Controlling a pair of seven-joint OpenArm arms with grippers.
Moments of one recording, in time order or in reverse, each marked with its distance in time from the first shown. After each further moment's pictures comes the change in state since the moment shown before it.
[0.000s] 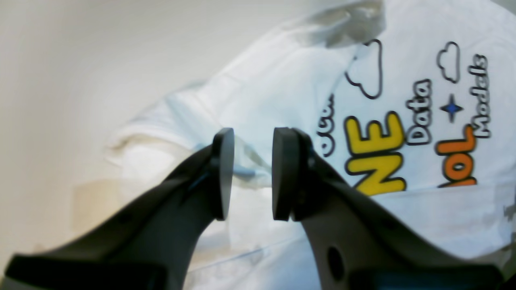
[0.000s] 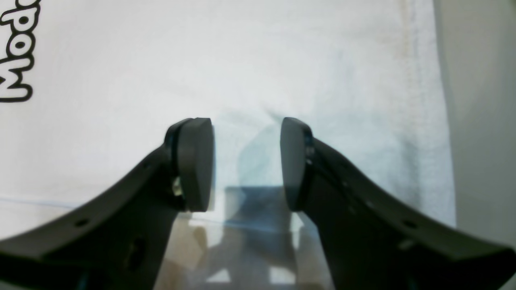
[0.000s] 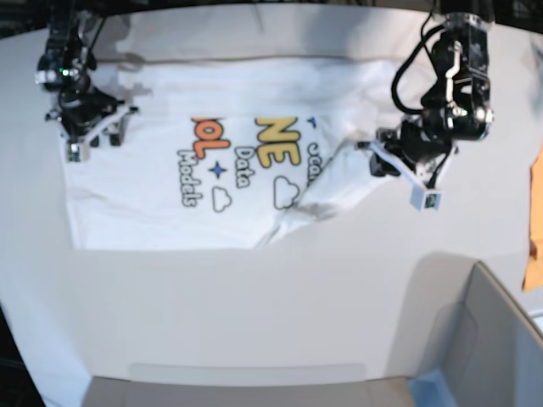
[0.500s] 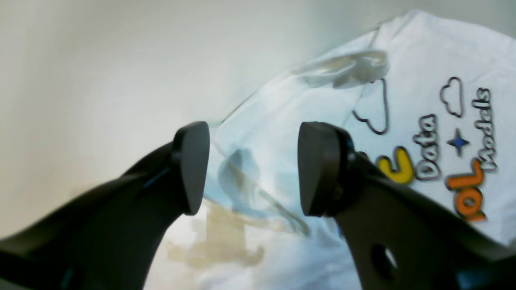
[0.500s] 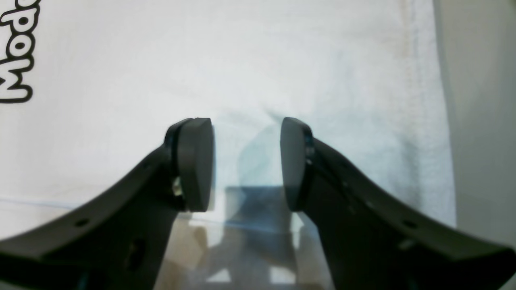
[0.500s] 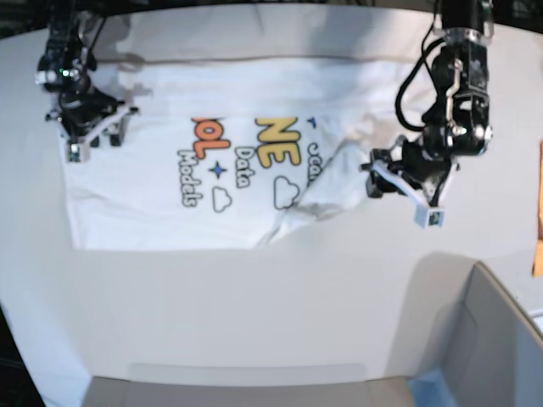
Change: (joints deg) left arm -4.5 -0.5 0.7 -7.5 0.3 -0.1 -5.7; right arm 0.2 -0.1 0.0 0.0 0.0 0.0 -0.2
